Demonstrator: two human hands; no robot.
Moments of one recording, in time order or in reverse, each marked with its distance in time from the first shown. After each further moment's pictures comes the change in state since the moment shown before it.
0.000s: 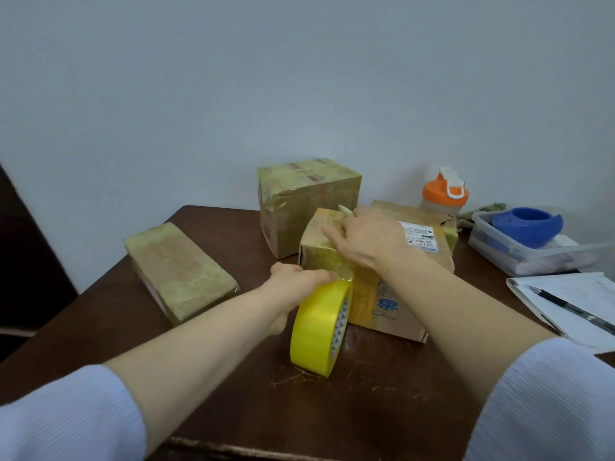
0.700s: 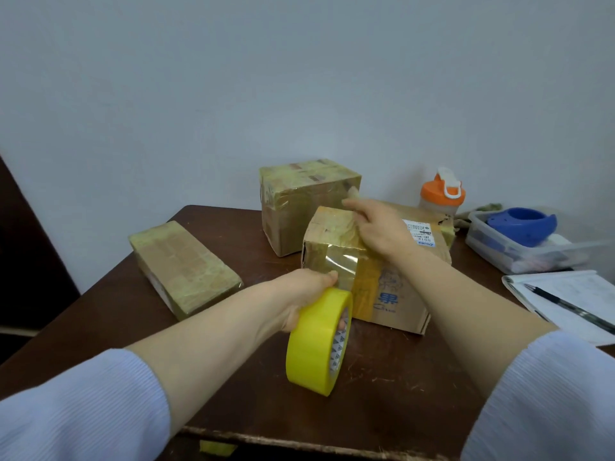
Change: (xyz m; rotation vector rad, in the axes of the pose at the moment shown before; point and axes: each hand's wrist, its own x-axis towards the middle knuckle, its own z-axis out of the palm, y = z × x) left_hand -0.004 0.001 0.009 -0.151 -0.303 -0.095; right_hand -0.001 0.019 -0.002 0.509 0.103 0.101
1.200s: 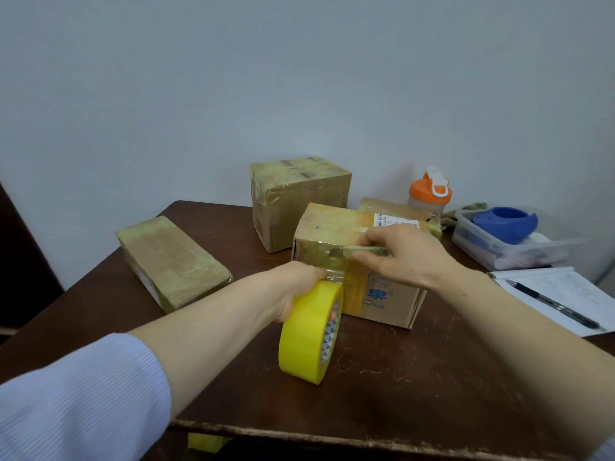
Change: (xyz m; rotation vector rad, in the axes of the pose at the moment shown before) left_hand 0.011 0.002 0.002 0.127 0.087 -0.019; right_hand -0.068 -0.009 -0.050 -0.276 -0.207 -0.116
